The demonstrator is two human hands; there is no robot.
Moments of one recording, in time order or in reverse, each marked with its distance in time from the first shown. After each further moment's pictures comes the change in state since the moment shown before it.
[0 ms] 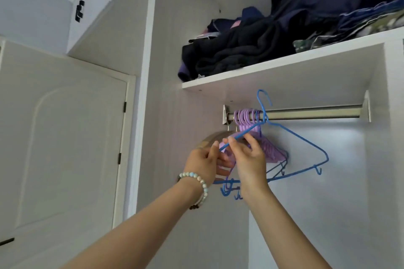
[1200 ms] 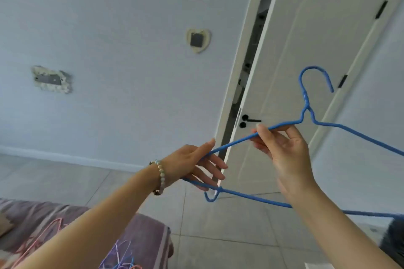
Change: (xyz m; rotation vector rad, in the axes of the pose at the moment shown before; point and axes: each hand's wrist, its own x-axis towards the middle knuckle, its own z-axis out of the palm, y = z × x) left_hand -0.414 -0.080 -0.658 0.182 0.286 -0.694; right_hand -0.486 0.165 0.466 0.201 -0.721 0.499
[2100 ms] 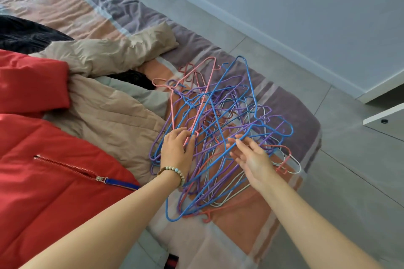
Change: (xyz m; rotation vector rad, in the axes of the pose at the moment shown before) left_hand -0.208 -0.576 -0.111 0.420 1.180 -0.600; right_hand -0.303 0.510 0.237 0.014 -0.562 1.180
